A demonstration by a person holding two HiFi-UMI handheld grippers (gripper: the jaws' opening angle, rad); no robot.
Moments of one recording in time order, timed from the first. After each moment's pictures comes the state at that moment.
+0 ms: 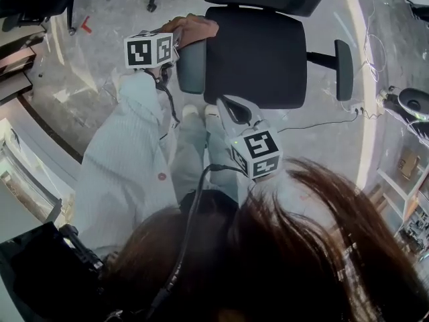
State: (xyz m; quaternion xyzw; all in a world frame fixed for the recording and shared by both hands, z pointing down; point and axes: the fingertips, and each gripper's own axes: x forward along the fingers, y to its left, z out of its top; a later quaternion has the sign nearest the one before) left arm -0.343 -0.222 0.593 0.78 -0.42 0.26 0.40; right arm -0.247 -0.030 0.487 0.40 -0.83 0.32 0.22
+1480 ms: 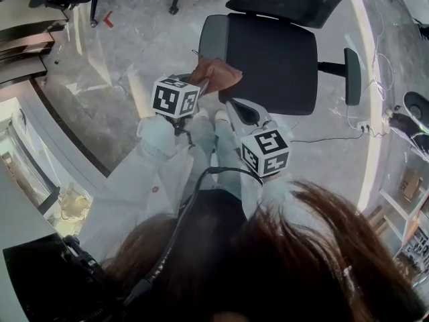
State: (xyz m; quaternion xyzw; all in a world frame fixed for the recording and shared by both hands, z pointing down) left arm -0.333 -0.039 0.564 0.78 -0.34 0.31 0.42; right arm -0.274 0.015 0.469 0.36 -0.85 0.32 0.21
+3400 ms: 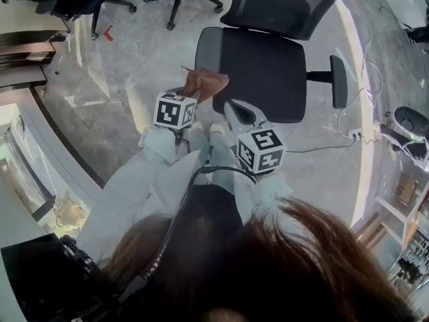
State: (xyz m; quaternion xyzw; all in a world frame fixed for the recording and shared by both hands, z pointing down) left arm -0.344 -0.015 0.553 0.76 -0.40 0.31 0.40; right arm -0.257 0.018 0.442 0.40 -0.84 0.31 0.18
